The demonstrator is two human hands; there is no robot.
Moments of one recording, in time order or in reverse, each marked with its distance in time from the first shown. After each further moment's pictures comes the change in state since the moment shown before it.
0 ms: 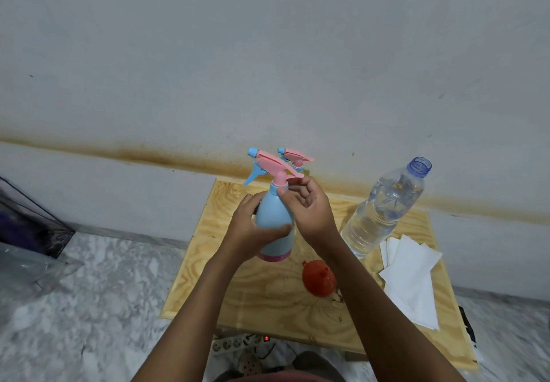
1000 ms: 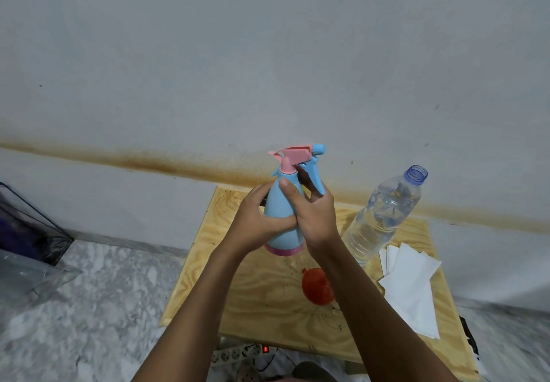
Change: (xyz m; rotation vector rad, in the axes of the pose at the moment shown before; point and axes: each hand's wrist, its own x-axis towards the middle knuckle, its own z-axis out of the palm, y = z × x) left_hand 0.007 0.042 -0.003 -0.026 -0.043 0.064; right_hand -0.007 -0.033 0.010 0.166 0.092 -0.012
